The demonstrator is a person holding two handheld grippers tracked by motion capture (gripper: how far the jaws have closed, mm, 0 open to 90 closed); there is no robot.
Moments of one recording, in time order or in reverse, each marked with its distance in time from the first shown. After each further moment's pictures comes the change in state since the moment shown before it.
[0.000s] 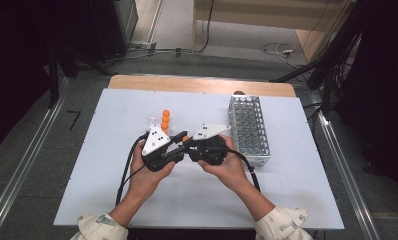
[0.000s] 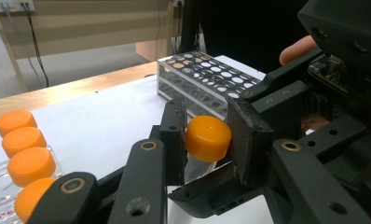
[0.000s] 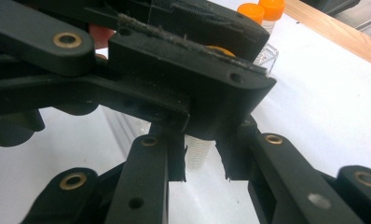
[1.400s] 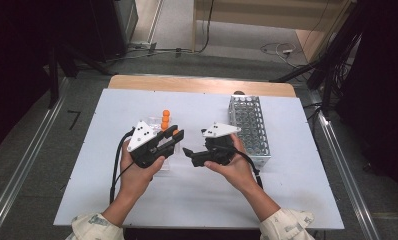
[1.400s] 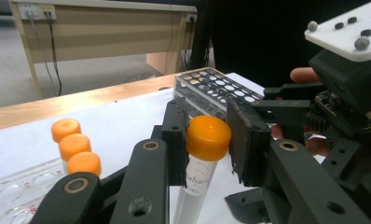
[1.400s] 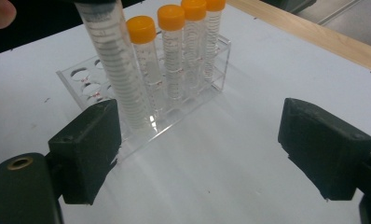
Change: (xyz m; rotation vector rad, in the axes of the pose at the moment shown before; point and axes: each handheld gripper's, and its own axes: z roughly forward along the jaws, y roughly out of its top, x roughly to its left) left arm 0.017 0.011 -0.021 -0.053 0.041 -0.053; right arm -0.014 -0.016 -0.006 -0.043 -0.105 0.097
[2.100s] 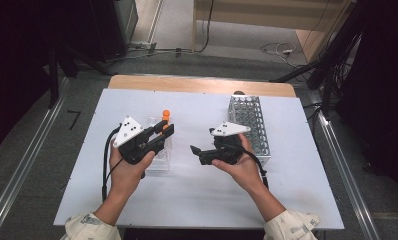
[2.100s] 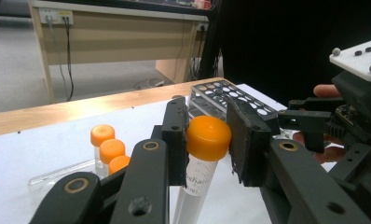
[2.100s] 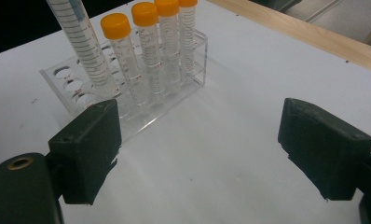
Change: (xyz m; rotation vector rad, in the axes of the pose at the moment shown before) left arm 0.014 0.009 -0.014 -0.033 0.035 -0.034; right arm -0.012 -0.006 -0.011 -0.004 -0.029 0.039
